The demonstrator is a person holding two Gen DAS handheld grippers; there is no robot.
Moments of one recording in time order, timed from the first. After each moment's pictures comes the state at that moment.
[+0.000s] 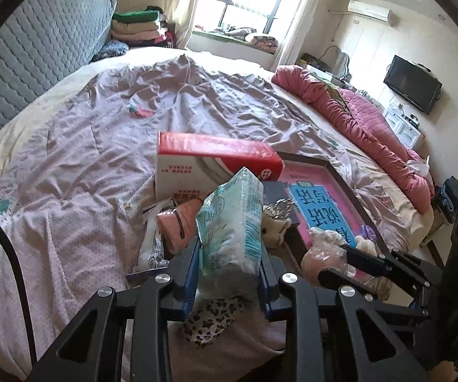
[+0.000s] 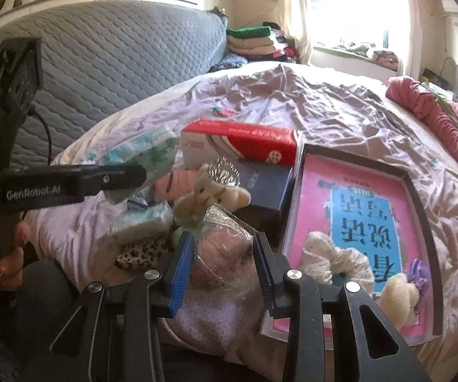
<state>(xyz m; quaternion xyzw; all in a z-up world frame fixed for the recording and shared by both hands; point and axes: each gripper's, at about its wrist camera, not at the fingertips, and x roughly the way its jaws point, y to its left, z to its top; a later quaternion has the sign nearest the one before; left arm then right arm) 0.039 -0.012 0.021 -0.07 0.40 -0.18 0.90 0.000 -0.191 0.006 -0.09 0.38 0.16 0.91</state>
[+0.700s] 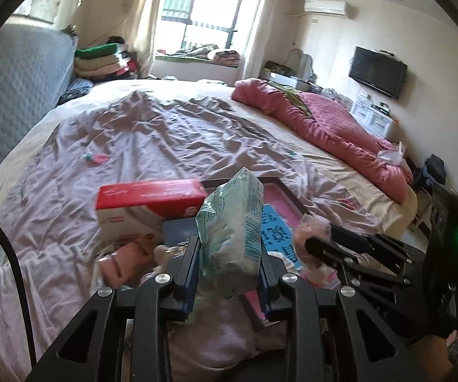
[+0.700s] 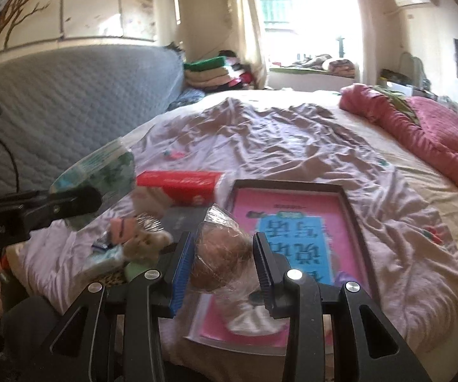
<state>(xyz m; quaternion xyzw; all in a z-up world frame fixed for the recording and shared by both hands) 0.013 -0.094 0.081 -0.02 0.34 -0.24 0.91 -0.015 -0.274 0.064 -0.03 0.32 0.08 0.94</state>
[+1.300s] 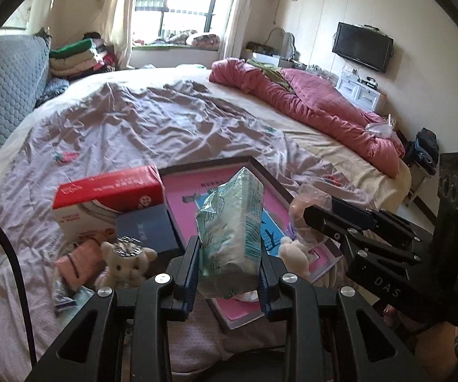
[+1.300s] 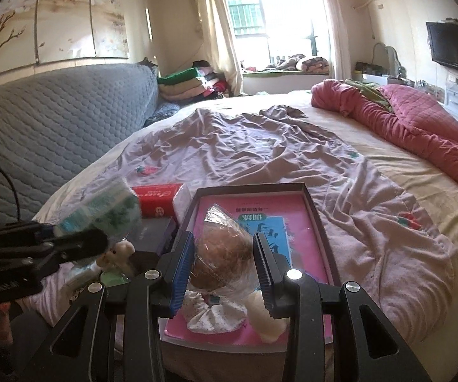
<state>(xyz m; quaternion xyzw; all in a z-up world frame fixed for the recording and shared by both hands) 0.018 -0.152 0.060 0.01 0.38 -0.27 0.89 -0.020 -0.319 0.069 0.00 0.31 0.04 0.95</state>
